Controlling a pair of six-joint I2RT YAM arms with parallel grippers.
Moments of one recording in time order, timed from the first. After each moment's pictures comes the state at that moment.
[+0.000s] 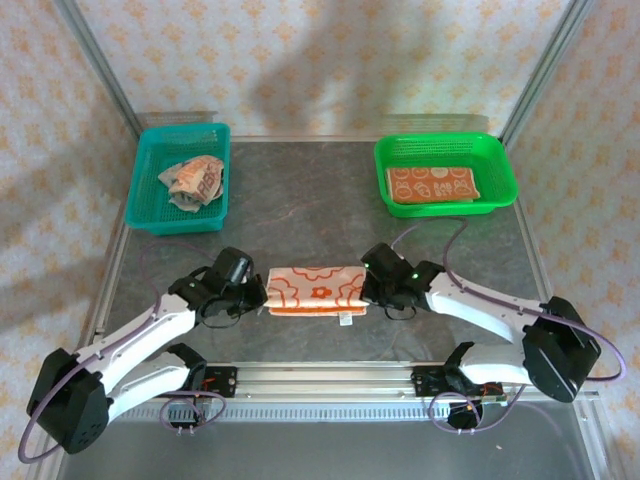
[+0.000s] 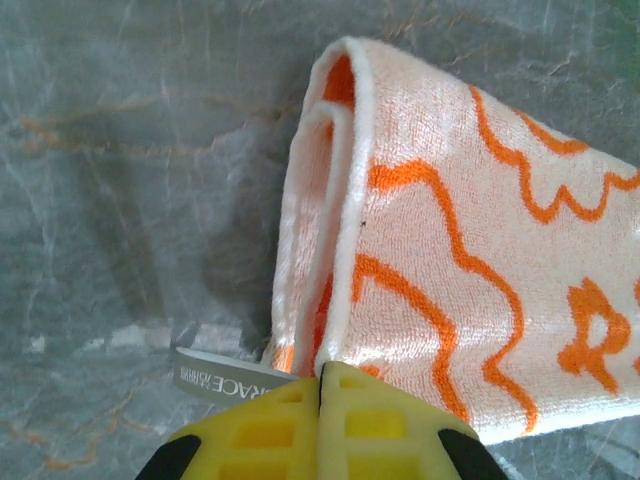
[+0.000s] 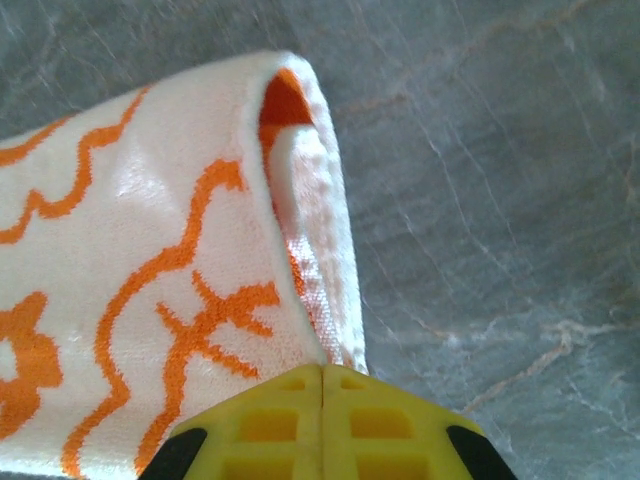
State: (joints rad) left arm -0.52 0.96 0.51 -0.59 0.13 -0.96; right arm 0.79 1.23 0.69 -0.60 0.01 1.02
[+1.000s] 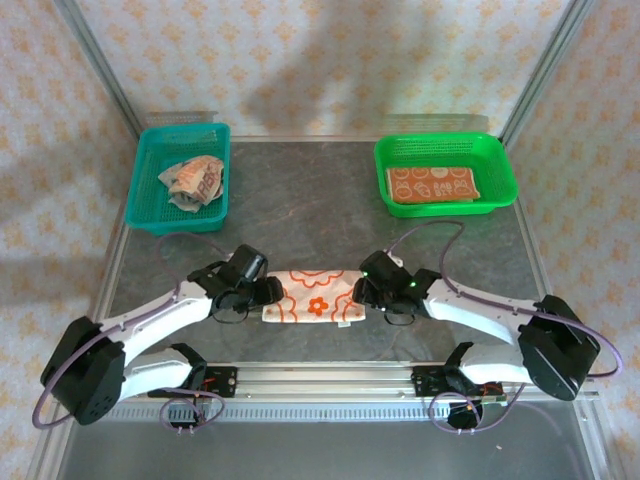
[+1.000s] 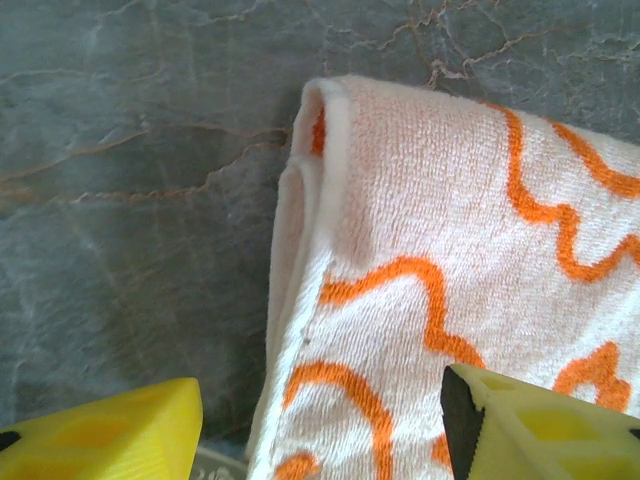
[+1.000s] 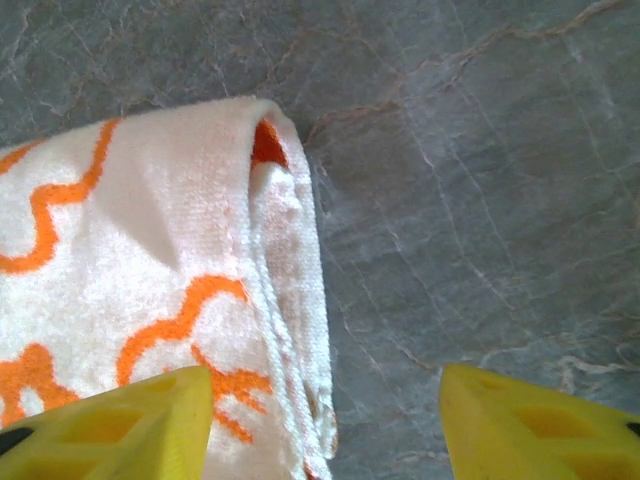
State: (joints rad) left arm -0.56 1.18 0.57 -0.53 0.06 -0.87; right arm 0.82 1.25 0.63 -0.48 0.08 0.99
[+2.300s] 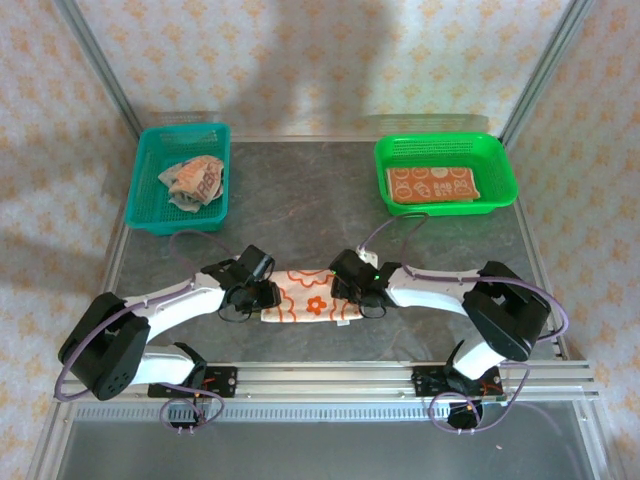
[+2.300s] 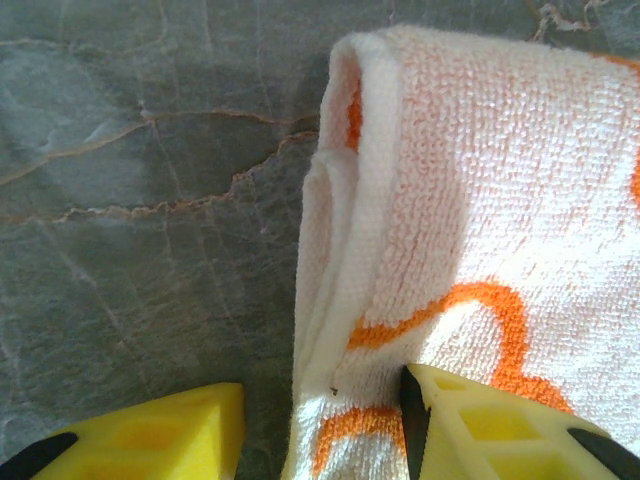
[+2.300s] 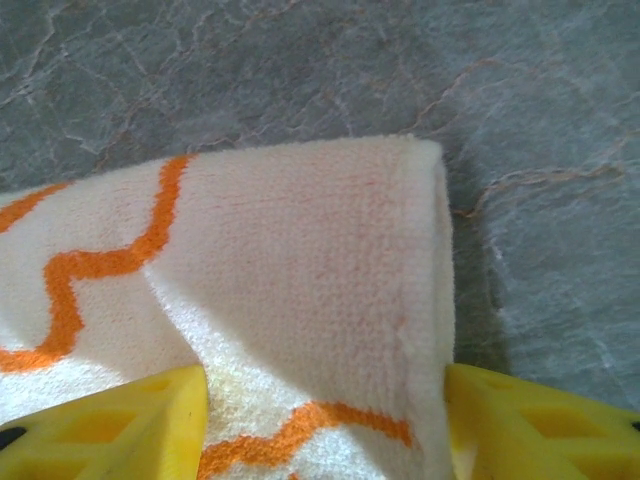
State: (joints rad) left arm -0.56 1.30 0.56 -0.49 0.06 -0.83; right arm 0.91 1.55 0.77 -0.38 0.18 1.03
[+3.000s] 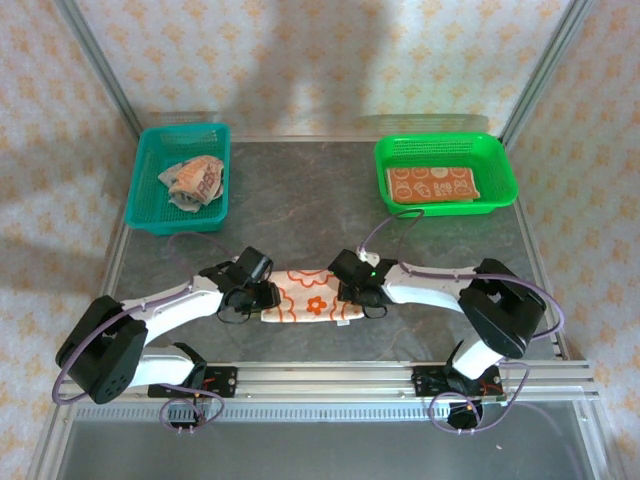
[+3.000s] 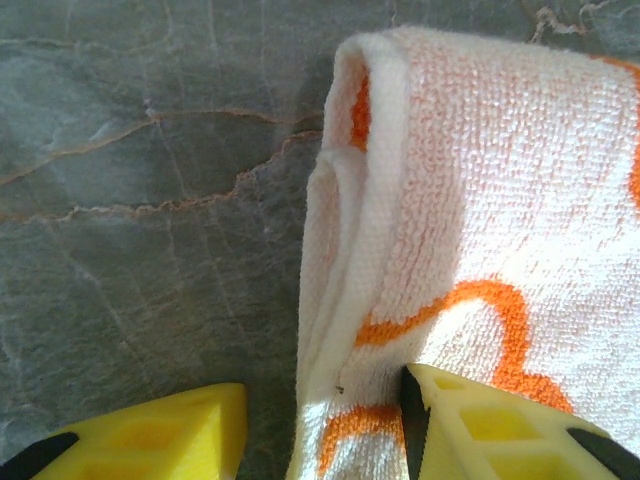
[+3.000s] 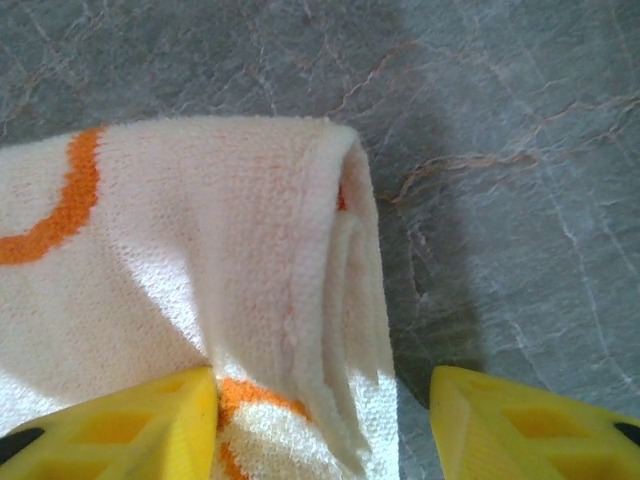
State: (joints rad) left arm -0.56 1.28 0.54 -0.47 0.06 -0.83; right arm 0.91 1.59 0.82 -0.50 0.20 1.00
